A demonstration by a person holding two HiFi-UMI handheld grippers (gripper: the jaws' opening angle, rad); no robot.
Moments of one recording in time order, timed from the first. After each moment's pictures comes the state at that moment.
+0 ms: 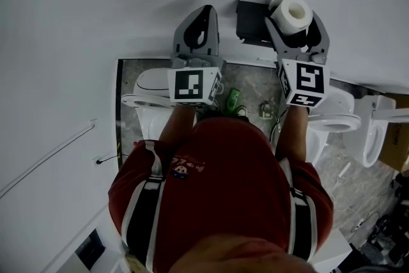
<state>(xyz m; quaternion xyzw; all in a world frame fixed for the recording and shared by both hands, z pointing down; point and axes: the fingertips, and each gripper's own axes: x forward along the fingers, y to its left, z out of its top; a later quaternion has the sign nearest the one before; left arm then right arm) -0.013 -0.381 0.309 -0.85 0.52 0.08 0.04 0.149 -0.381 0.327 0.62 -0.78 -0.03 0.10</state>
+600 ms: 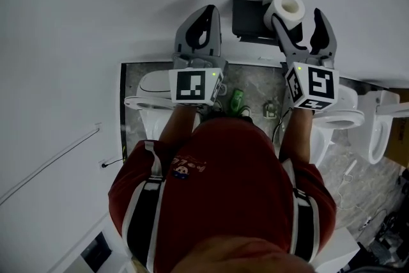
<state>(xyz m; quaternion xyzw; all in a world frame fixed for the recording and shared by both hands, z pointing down) 0.005 -0.370 0.298 -0.86 0.50 0.08 0.06 0.174 -0.360 0.308 0.63 -0.77 -0.03 0.04</state>
